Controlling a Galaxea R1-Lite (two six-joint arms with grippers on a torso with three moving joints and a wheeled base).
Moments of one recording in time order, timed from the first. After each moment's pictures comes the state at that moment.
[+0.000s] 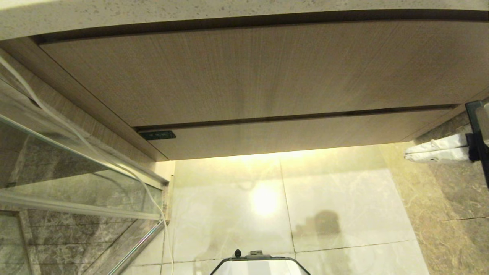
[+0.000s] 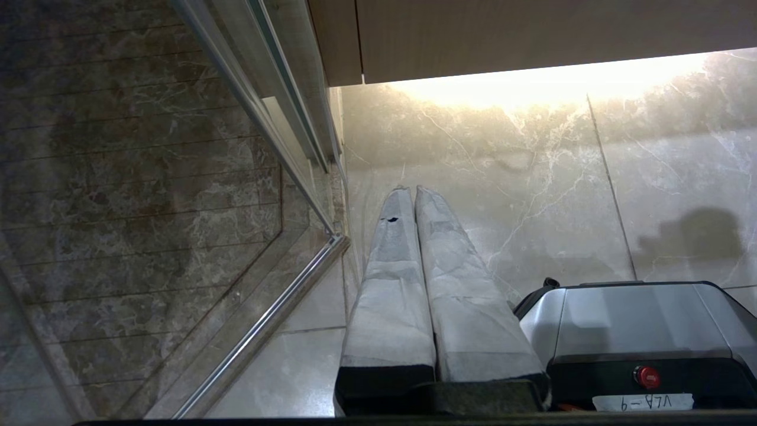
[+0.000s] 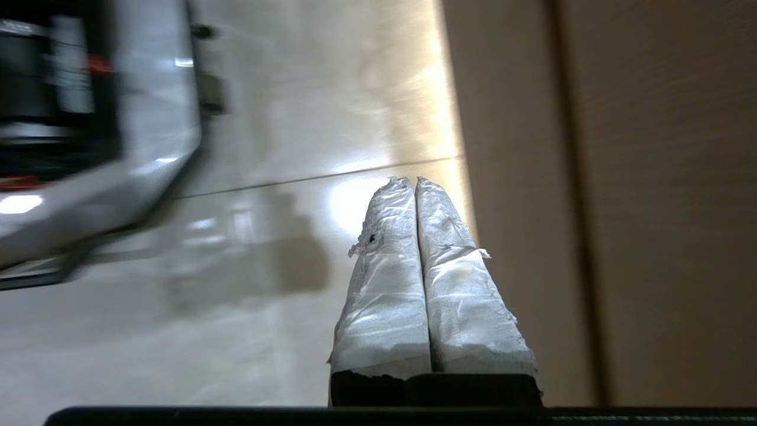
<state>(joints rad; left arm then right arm) 0.00 0.00 0.00 0.00 0.00 0.01 0.07 1.33 -1.26 0.58 0.62 -1.42</state>
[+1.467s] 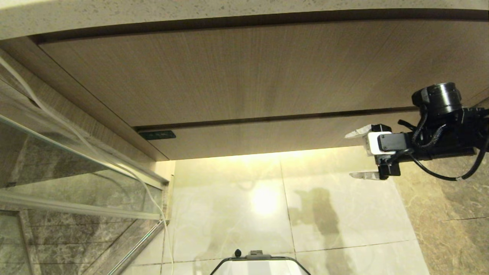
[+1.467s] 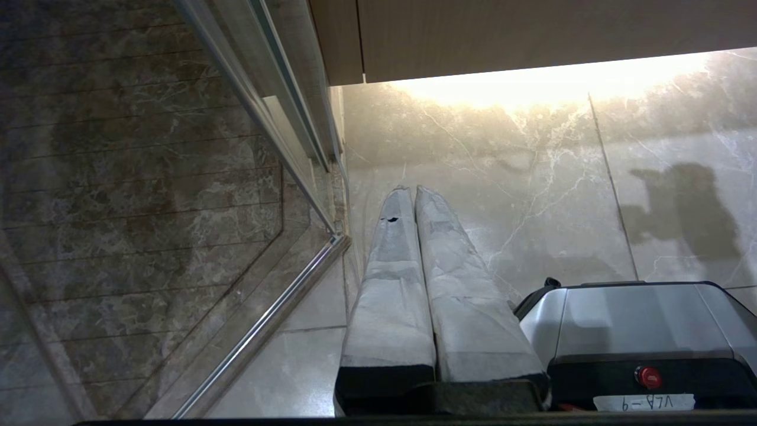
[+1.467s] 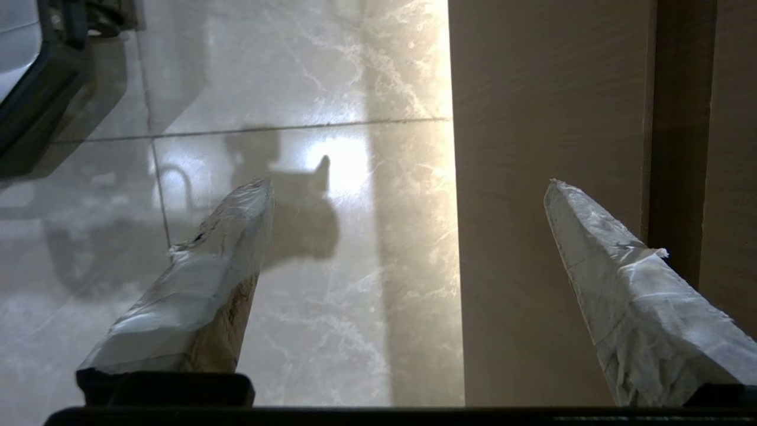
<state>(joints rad) 0.00 0.00 0.00 0.00 0.00 0.01 0.07 1.76 -1.21 0.11 0.52 -1.51</state>
